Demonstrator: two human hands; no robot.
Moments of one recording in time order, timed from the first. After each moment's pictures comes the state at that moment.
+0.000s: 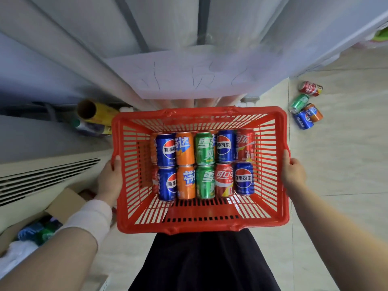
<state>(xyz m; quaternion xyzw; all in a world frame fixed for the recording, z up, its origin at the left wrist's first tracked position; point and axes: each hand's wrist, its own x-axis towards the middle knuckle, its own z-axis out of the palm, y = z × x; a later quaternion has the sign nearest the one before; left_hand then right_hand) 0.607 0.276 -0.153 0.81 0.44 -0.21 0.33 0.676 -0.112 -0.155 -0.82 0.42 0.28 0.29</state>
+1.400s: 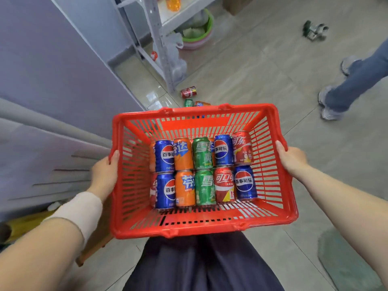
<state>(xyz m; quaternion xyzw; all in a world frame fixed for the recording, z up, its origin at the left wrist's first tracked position) 0.698 -0.113 -0.069 0.95 0.06 -0.21 0.23 0.513 -0.517 -0.078 -0.78 0.51 0.21 0.30</state>
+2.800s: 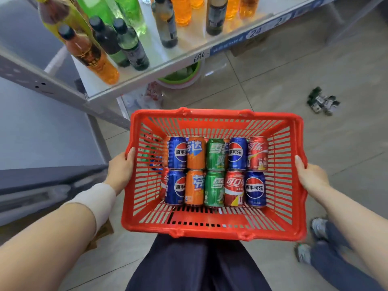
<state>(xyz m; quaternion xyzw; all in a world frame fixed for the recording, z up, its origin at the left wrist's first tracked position) 0.943 -0.627 -0.110 0.87 0.24 -0.30 0.32 0.834 -1.041 -0.122 -0.83 0.44 0.27 0.21</state>
